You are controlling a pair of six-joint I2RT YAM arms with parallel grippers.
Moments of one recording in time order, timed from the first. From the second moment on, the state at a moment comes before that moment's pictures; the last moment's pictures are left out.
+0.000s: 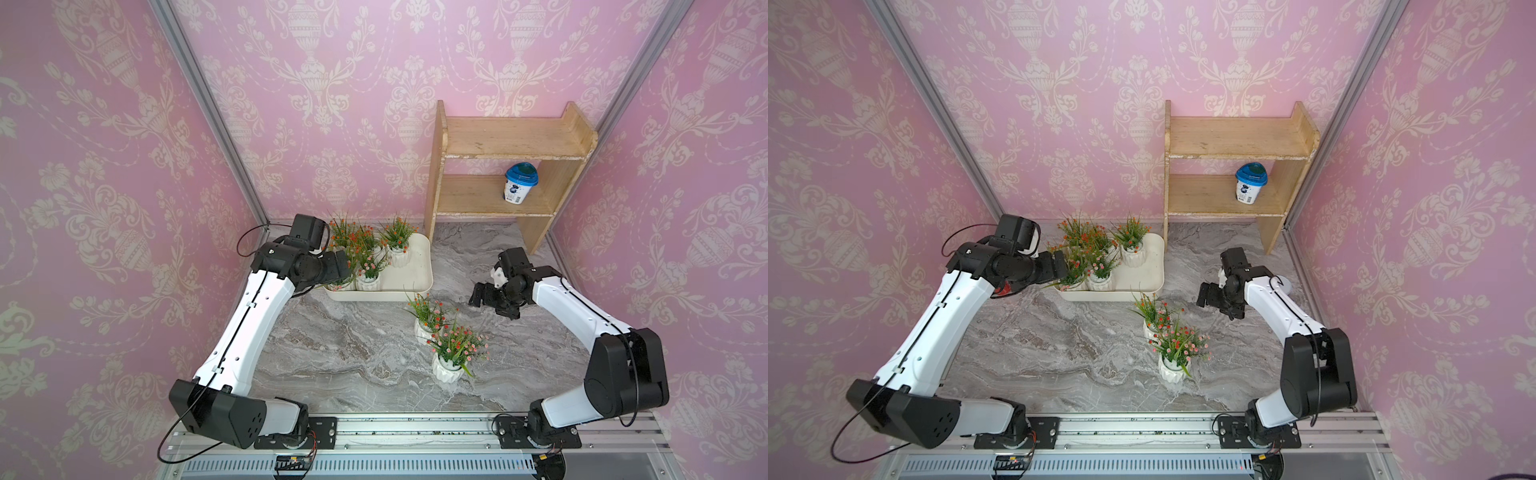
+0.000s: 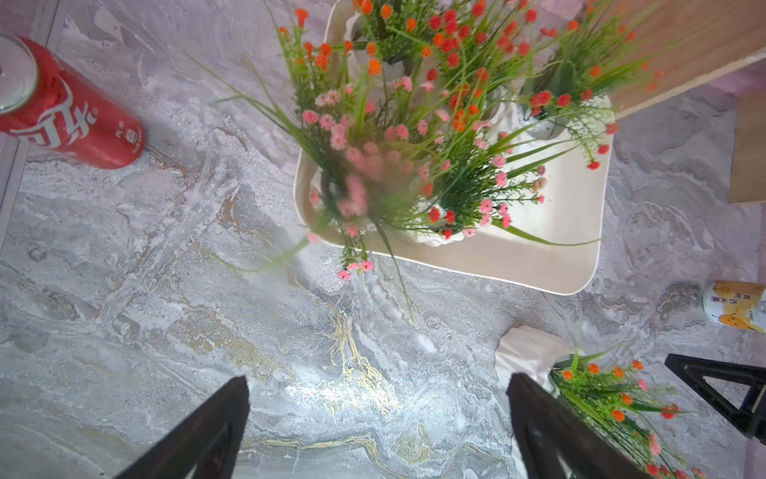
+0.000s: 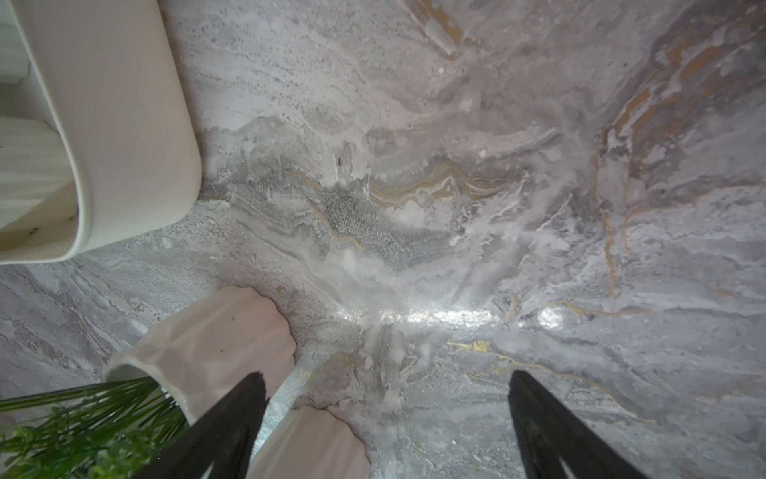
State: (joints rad) left arm -0.21 1.36 1.49 -1.17 0.00 -0.51; right arm 0.16 1.50 1.07 -0.84 -0.21 0.41
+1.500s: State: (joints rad) left arm -0.17 1.33 1.35 -1.11 0.09 -0.53; right arm 0.50 1.46 1.00 -0.72 -0.21 0.47
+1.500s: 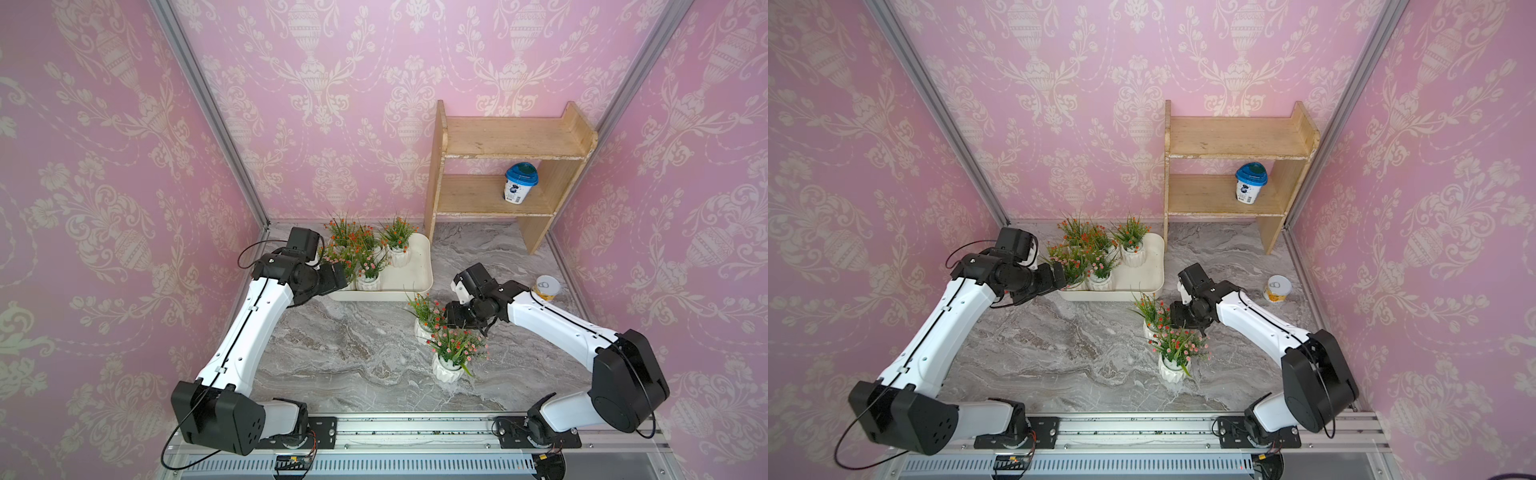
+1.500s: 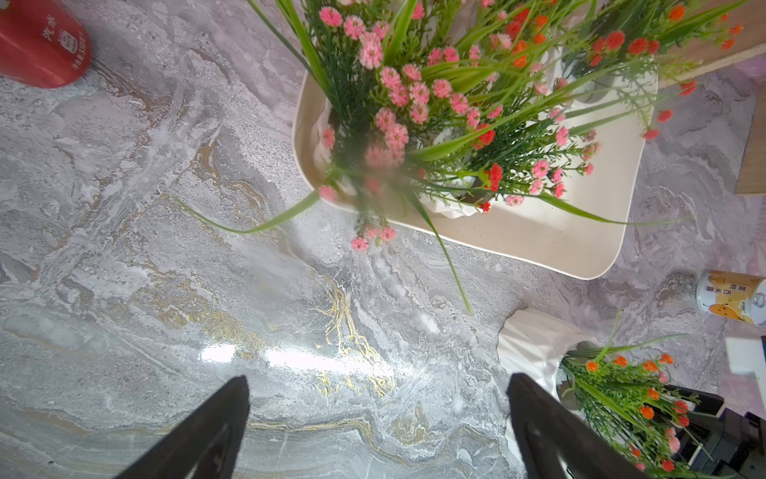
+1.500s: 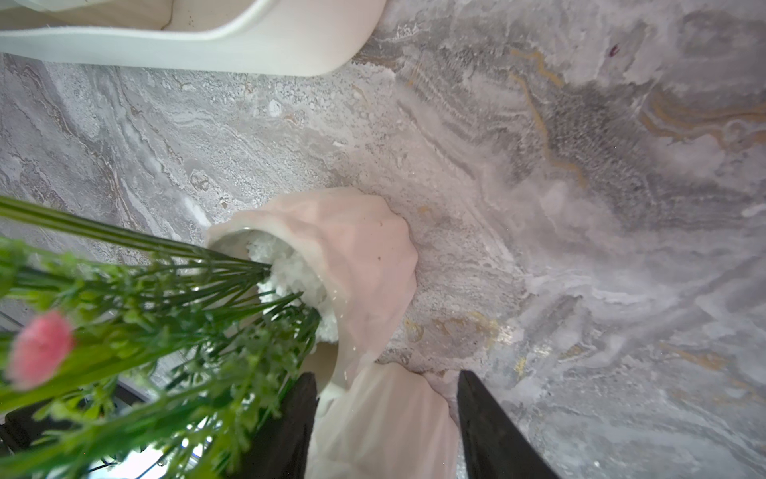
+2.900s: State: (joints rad) left arm -0.16 1.32 1.33 -1.10 0.09 -0.53; right arm 0.55 1.59 1.09 -0.71 -0.17 0.44
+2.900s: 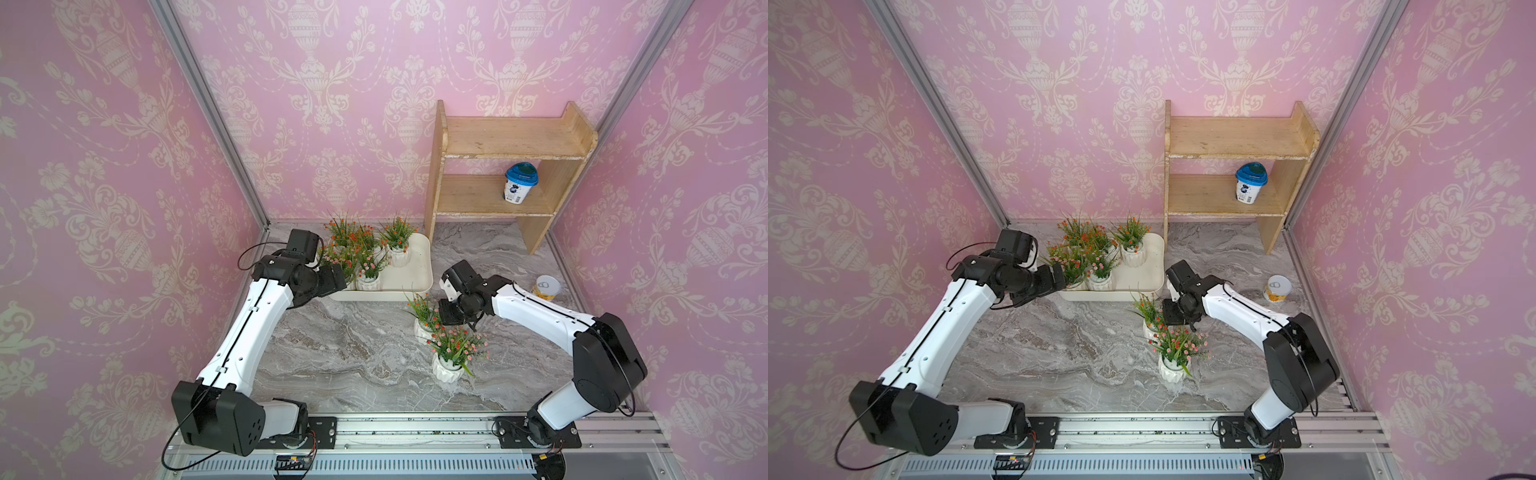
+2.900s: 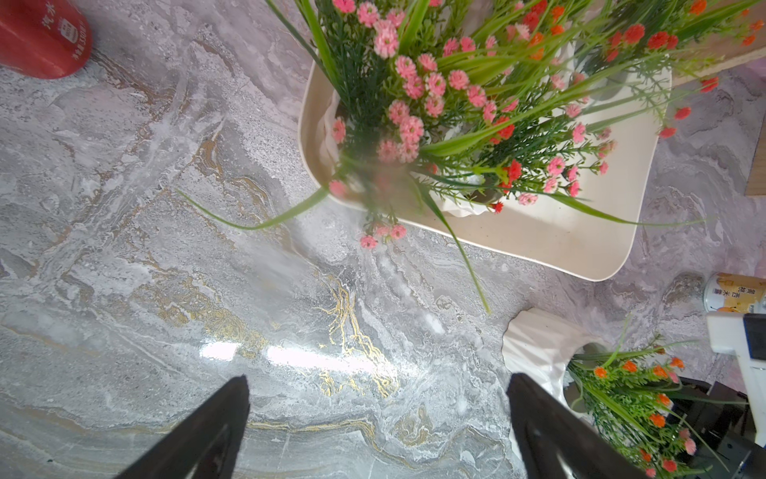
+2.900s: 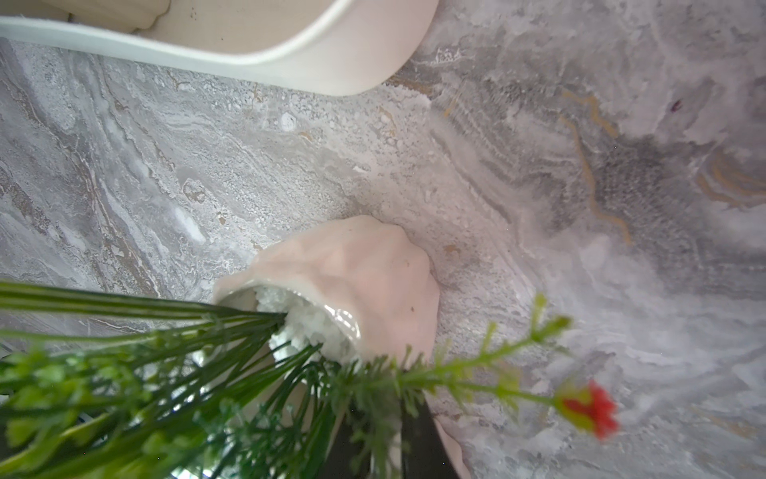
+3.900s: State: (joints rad) left arm -0.14 1.32 1.30 -1.08 0.09 -0.53; right arm 0.57 1.61 1.13 -0.74 -0.16 0.41
